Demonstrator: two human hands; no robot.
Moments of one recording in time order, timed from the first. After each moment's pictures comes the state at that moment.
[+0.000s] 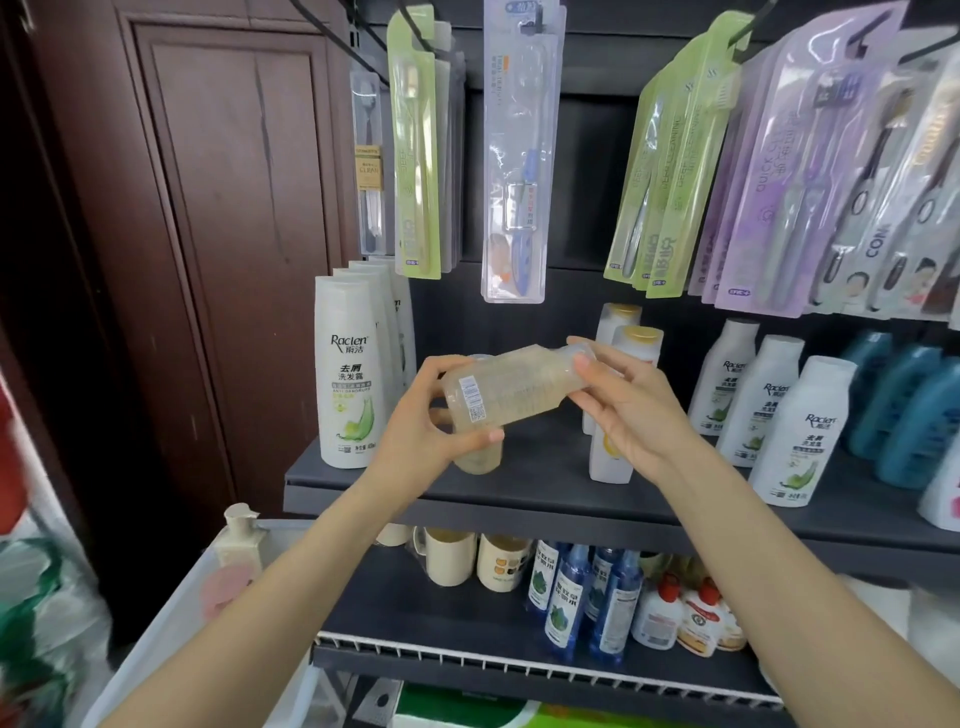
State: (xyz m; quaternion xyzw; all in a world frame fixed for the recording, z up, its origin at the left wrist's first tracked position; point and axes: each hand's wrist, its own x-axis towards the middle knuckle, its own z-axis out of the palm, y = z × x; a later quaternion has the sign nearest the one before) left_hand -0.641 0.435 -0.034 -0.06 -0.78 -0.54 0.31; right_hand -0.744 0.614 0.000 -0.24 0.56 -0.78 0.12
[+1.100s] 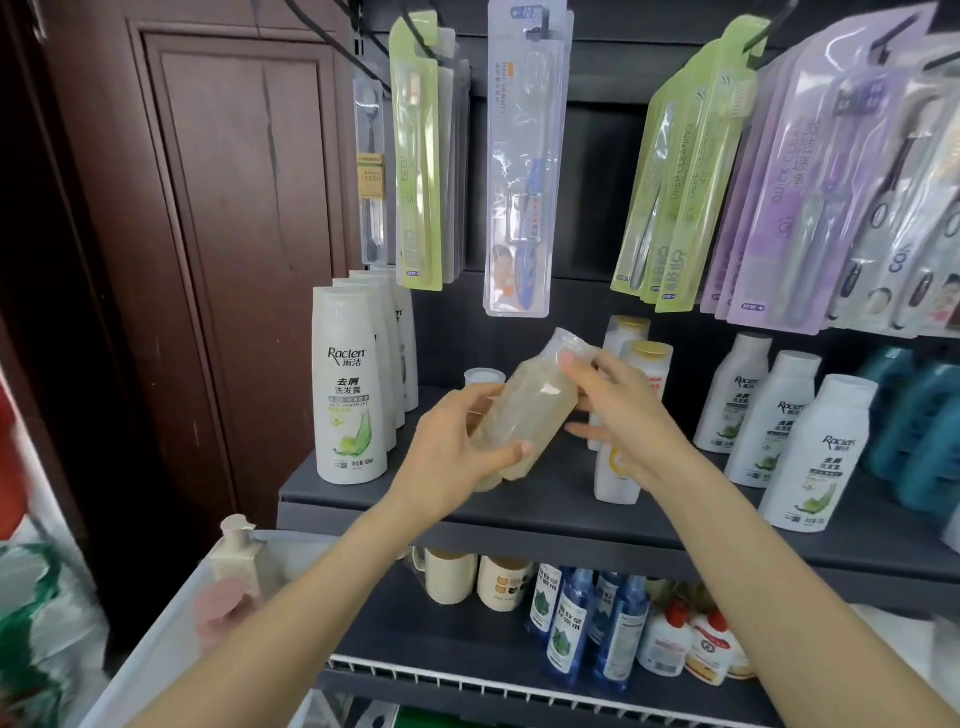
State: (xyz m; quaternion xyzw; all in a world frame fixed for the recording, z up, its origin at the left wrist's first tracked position) left_hand -0.667 0.444 -0.037 -0.01 -0.85 -0.42 0.31; right_hand -0.748 0.596 0.010 -0.24 0.72 -0.65 0.07
